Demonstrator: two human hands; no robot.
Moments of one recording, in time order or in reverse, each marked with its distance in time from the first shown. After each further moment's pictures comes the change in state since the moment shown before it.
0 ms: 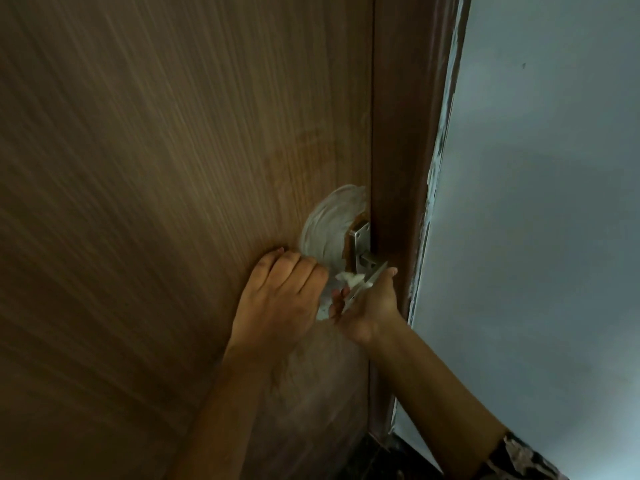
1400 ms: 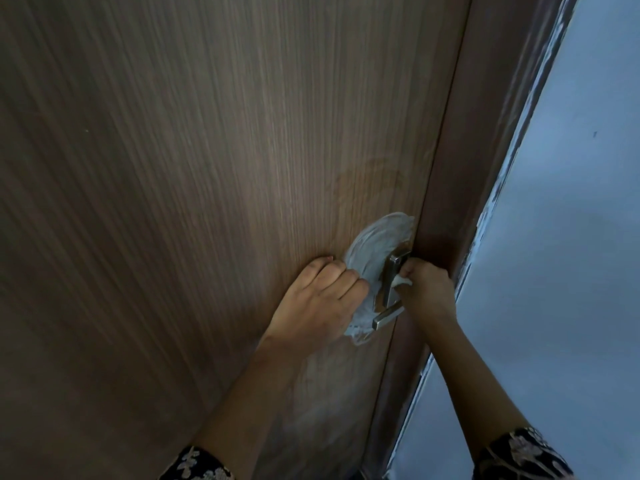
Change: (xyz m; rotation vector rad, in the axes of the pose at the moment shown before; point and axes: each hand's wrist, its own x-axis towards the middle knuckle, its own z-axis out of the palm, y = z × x) left_hand 0.002 -0.001 0.001 -0.051 -0.011 -0.014; right_hand 0.034 -0.060 -0.004 -1.745 0.217 -1.063
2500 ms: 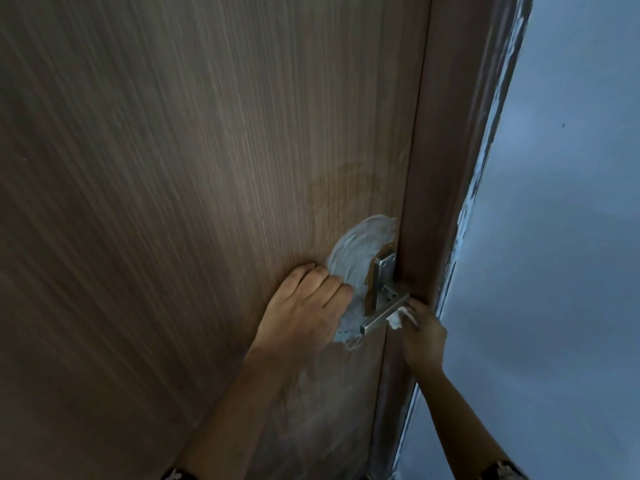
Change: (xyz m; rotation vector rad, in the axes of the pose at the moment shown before) left_hand 0.003 0.002 -0.003 0.058 -0.026 -0.012; right_hand -0.054 0.044 0.043 0.539 0.106 0.254
